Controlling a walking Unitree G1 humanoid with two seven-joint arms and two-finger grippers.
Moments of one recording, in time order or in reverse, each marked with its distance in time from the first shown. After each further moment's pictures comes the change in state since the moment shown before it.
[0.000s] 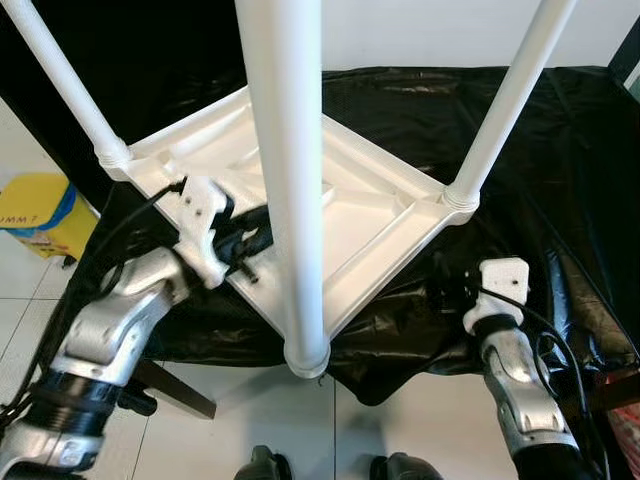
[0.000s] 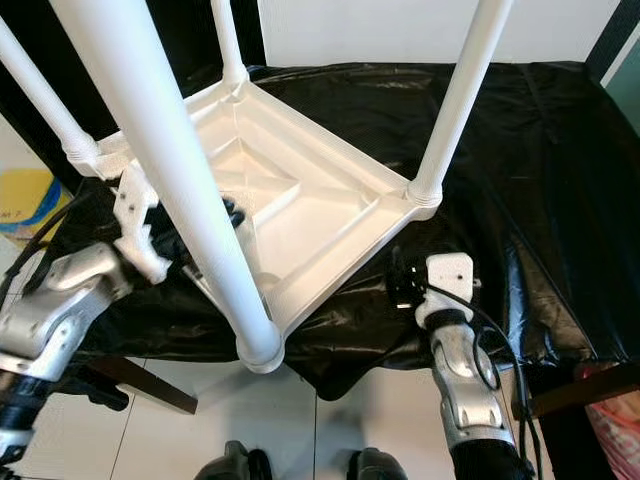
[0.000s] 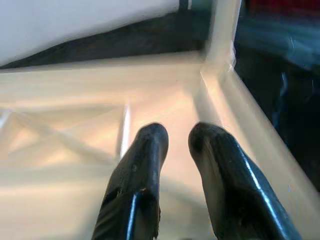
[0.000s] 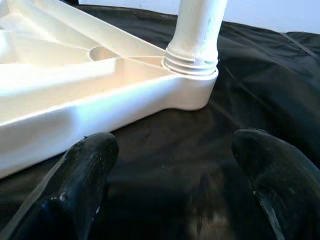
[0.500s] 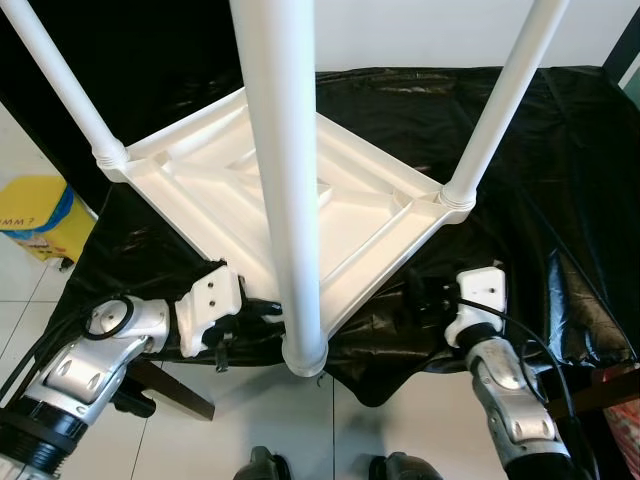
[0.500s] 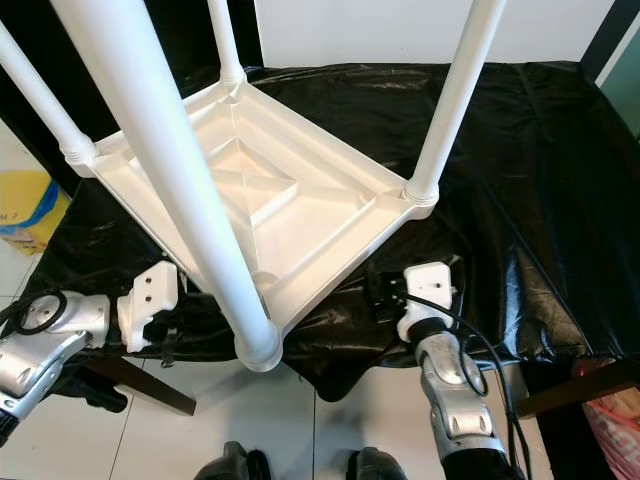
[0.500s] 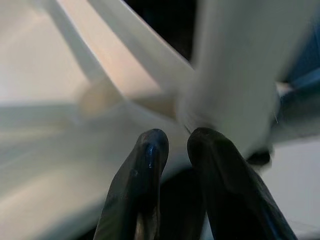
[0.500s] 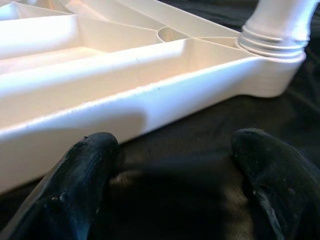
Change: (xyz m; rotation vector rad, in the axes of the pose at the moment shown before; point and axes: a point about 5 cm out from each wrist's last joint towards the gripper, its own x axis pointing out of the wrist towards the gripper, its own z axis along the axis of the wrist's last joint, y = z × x) left arm -0.022 -0.039 -0.045 0.150 0.275 -0.513; right arm 0.013 0.028 -0.005 0.050 0.059 0.151
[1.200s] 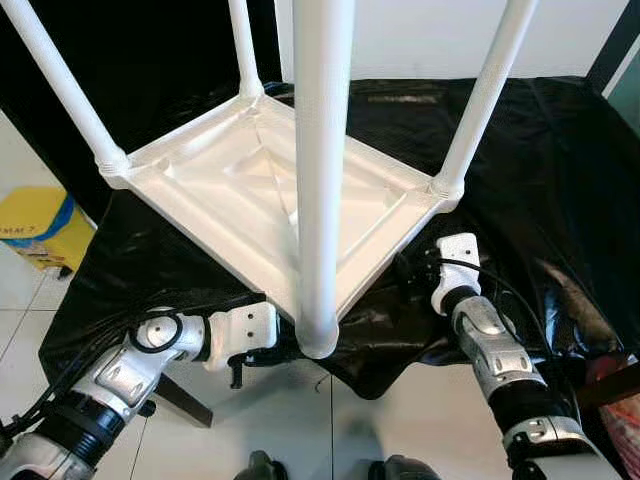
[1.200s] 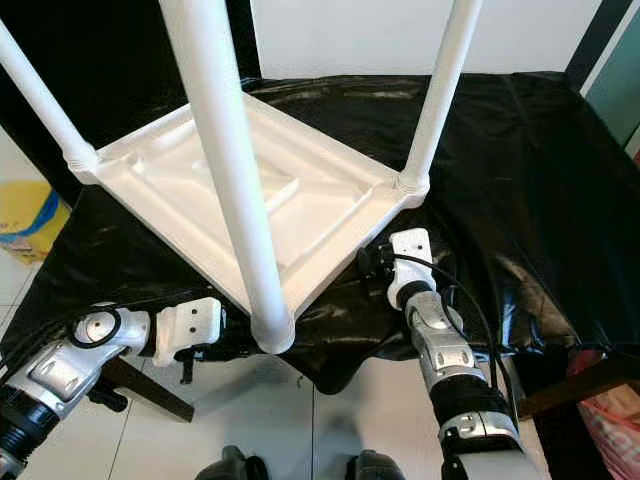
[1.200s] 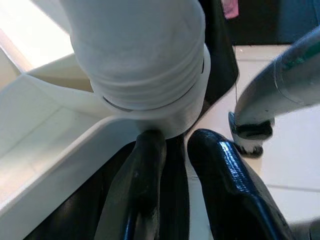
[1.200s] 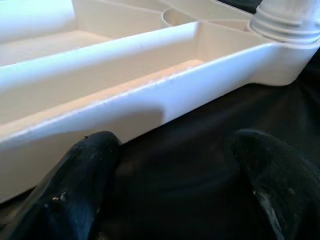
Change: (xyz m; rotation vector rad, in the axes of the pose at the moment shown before) left arm 0.042 -0.002 -0.009 0.085 0.069 -0.057; right arm 0.051 -0.004 -0.005 -0.013 0.114 0.097
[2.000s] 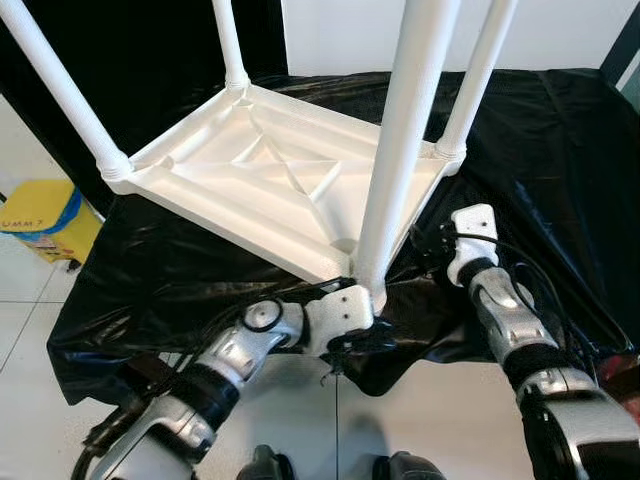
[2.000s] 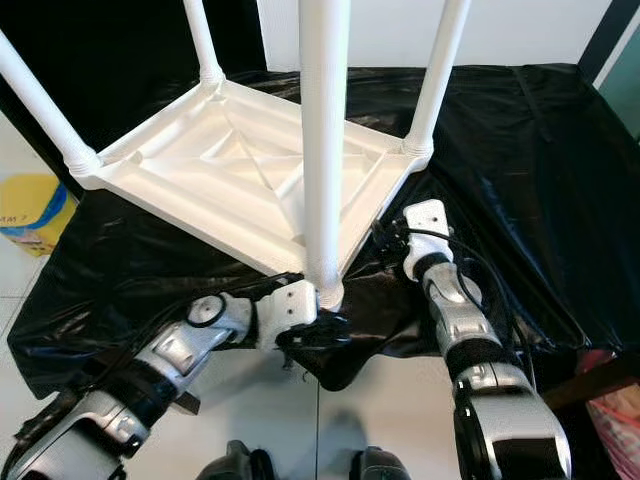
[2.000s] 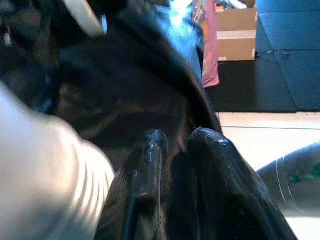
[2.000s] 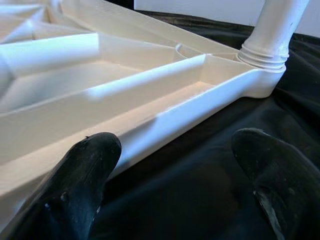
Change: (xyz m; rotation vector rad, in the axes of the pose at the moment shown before) left arm 0.096 0.025 0.061 -0.009 -0.264 -0.014; right arm 0.008 -0.024 0.017 -0.068 -0.145 -0.006
